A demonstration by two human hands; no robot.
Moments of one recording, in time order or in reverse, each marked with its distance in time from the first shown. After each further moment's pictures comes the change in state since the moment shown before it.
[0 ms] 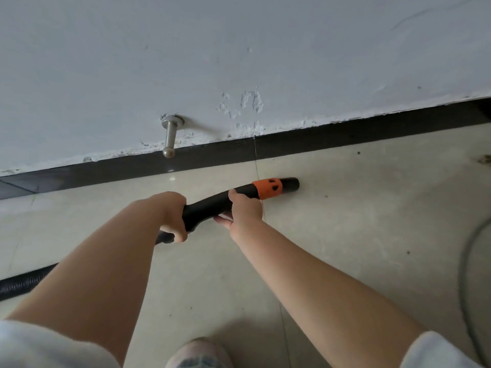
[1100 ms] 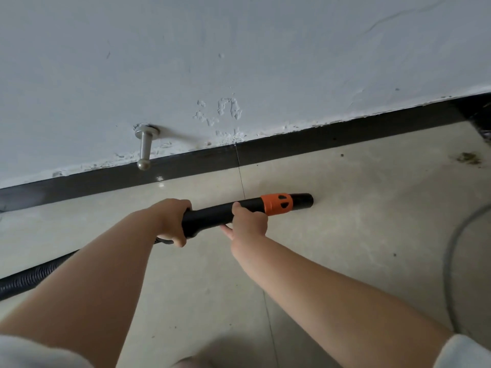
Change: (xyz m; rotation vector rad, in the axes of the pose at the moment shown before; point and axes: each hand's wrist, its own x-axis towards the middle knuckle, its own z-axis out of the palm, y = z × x) left_hand 0.023 0.025 -0.003 -0.059 0.033 0.164; right_hand 0.019 -0.006 -0.028 0.065 0.129 -0.095
